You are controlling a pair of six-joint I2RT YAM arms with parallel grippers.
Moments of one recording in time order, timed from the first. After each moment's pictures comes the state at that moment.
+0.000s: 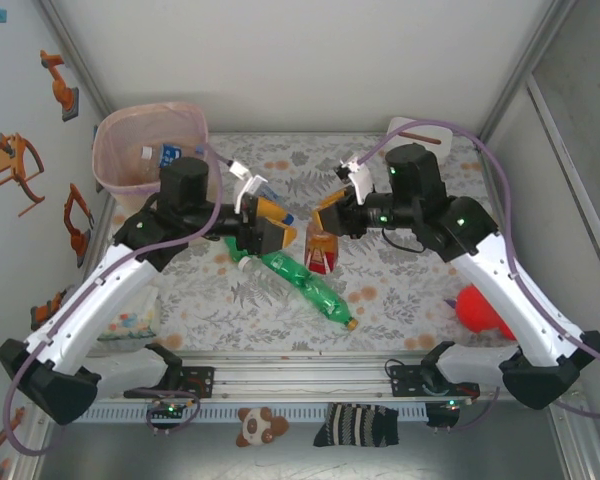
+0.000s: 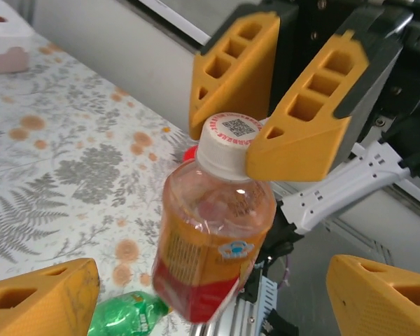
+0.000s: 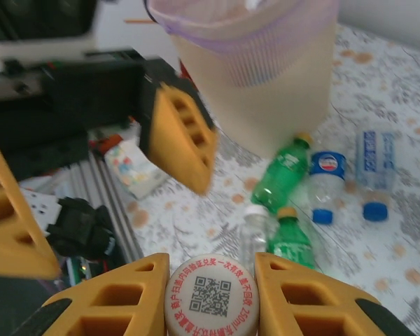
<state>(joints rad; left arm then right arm) -0.65 1.17 1.26 -0.52 0.83 -0.19 0.68 1.22 1.50 -0.77 -0.53 0.10</state>
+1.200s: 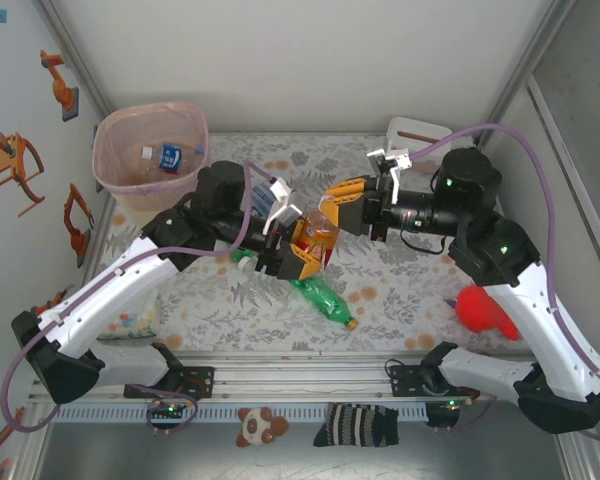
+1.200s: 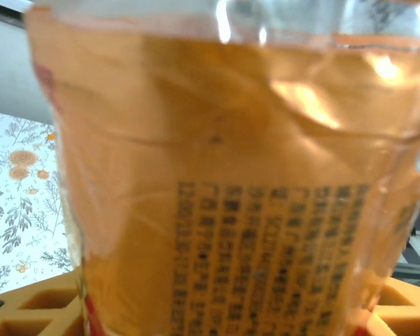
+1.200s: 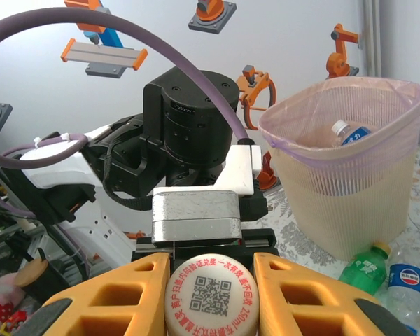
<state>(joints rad) -0.85 1.26 1.33 -0.54 0.99 0.00 0.68 1.07 1.50 -0.55 -0.70 0.26</state>
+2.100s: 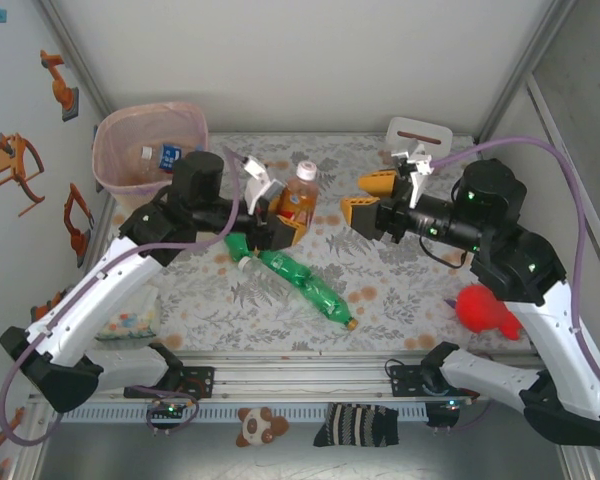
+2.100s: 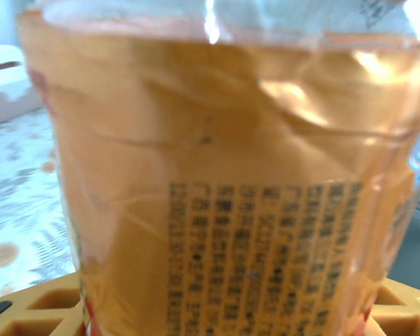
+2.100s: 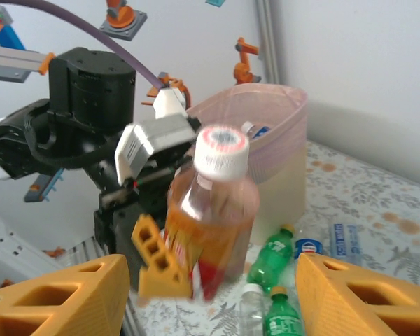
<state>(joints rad) -0.71 1.22 1.38 -0.62 0.66 0.00 0.68 0.99 1.53 -0.70 -0.41 0.18</state>
